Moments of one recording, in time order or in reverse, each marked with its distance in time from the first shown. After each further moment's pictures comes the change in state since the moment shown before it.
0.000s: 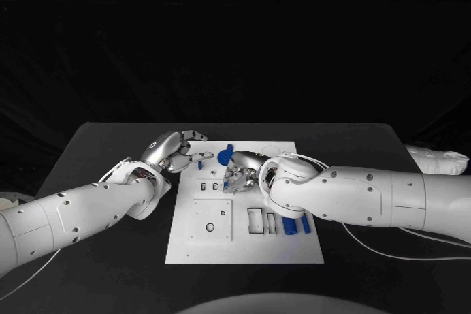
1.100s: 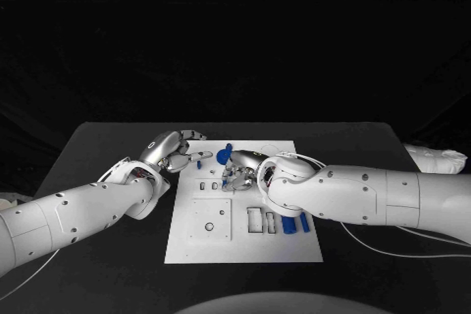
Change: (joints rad) left arm 0.000 0.000 0.000 0.000 -0.001 0.000 0.000; left_hand 0.004 0.004 -0.003 0.003 0.000 0.000 0.000 -0.006 0.000 0.000 0.000 0.000 0.000 0.000 0.000 0.000 0.000 0.000 0.000 0.000 0.000 0.000; right arm -0.006 0.013 0.000 -0.024 -0.023 0.004 0.013; right_hand 0.001 0.001 0.000 -0.006 -0.002 -0.026 0.001 -0.023 -0.015 -0.001 0.007 0.000 0.001 0.003 0.003 0.000 0.001 0.000 0.000 0.007 0.000 0.001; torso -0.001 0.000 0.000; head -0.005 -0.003
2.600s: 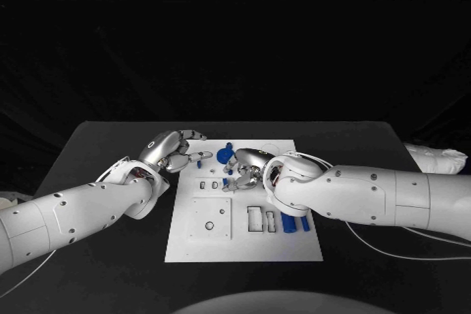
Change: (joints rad) left arm 0.000 -0.013 0.000 0.017 -0.022 -0.001 0.001; left_hand 0.000 0.000 0.000 0.000 0.004 0.007 0.000 -0.004 0.000 0.000 0.000 0.000 0.000 0.000 0.000 0.000 0.000 0.000 0.000 0.000 0.000 0.000; right arm -0.002 -0.050 -0.001 0.030 0.029 -0.045 0.046; right_hand -0.101 -0.084 -0.085 0.046 0.009 -0.232 0.033 0.005 -0.045 0.000 0.032 0.000 0.000 0.000 0.040 0.000 0.000 0.000 -0.002 0.034 0.000 -0.001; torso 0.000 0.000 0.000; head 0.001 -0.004
